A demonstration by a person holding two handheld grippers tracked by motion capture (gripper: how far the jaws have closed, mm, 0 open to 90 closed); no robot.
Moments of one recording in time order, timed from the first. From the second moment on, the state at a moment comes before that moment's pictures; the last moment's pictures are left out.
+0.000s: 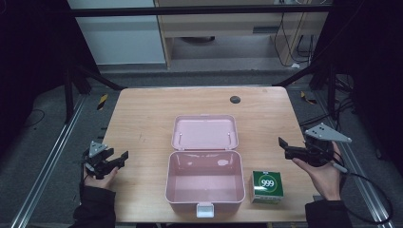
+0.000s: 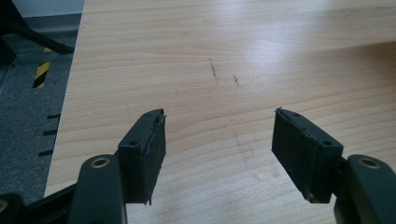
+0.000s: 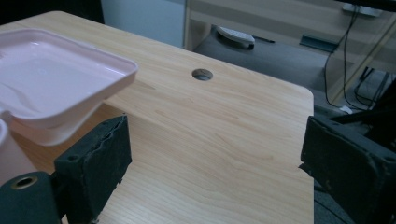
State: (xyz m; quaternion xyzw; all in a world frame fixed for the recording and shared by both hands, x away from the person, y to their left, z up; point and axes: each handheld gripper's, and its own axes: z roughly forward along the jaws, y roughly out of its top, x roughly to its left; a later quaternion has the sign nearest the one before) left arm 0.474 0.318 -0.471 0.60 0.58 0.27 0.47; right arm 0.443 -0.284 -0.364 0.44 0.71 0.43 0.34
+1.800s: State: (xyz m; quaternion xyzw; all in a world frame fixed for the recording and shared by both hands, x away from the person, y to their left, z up) left arm 0.475 0.313 -0.477 0.63 0.57 0.27 0.45; right arm 0.432 -0.218 -0.355 0.15 0.95 0.23 0.15
